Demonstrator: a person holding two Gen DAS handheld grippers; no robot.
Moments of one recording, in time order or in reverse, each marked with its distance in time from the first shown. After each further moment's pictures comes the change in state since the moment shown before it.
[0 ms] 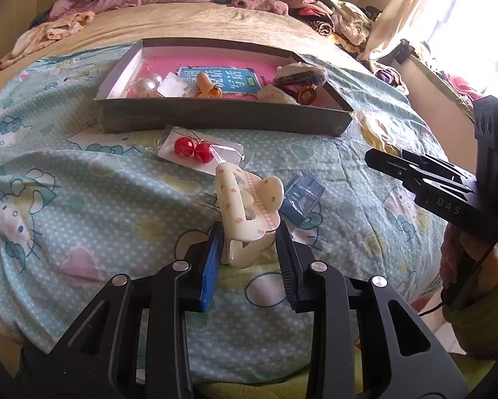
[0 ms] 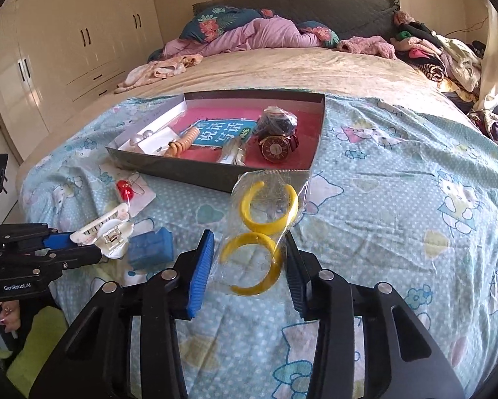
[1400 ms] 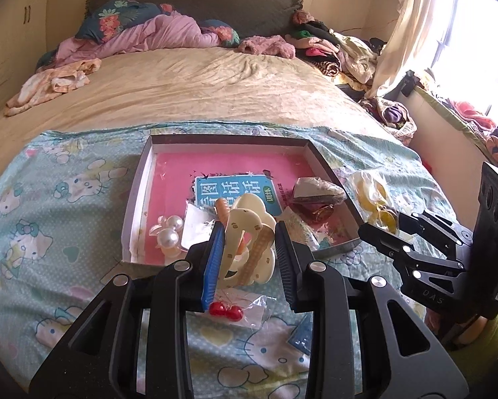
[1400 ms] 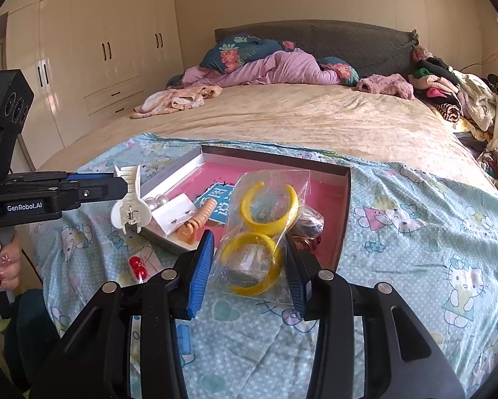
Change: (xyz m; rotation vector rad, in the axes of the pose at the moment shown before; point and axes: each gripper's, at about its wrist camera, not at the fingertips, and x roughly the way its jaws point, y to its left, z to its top) left arm -0.012 0.008 0.123 0.027 -0.150 0.051; right arm 0.010 0.011 0.078 -0.077 -0.125 0.042
